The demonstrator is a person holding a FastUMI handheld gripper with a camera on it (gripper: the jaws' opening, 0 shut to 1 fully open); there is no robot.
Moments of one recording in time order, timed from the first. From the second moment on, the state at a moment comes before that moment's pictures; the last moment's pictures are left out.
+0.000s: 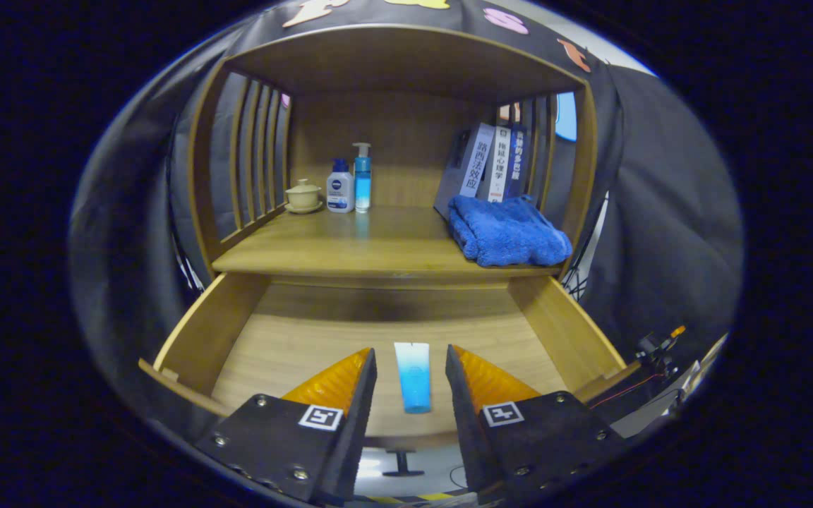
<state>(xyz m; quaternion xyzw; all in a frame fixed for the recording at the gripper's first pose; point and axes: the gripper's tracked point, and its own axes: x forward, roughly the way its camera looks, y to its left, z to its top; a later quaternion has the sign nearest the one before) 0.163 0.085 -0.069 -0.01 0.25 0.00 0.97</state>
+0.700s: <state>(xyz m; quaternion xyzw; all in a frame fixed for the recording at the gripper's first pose) 0.198 0.071 -0.183 0.00 0.51 -0.05 0.86</state>
